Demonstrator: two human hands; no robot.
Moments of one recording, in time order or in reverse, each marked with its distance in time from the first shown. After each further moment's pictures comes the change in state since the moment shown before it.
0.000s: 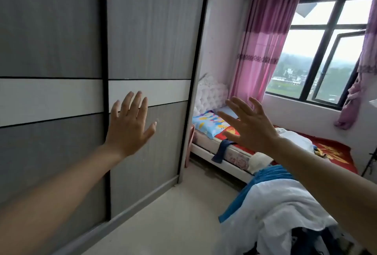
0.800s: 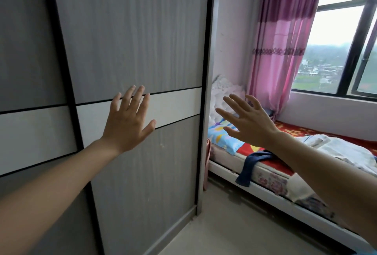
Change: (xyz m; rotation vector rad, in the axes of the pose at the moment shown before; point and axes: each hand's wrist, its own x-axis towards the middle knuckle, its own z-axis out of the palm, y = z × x) left_hand 0.199 -0.077 0.259 0.169 -0.018 0.133; right_hand 0.127 0.081 0.332 0.071 0.077 0.021
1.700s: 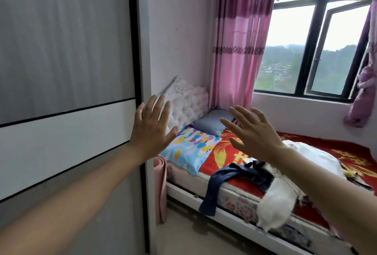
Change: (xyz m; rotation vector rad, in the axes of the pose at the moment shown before) left_hand 0.282 0.235 0.313 -0.303 -0.016 0.078; right_hand -0.098 0.258 0.290 -0.122 -0.139 0.144
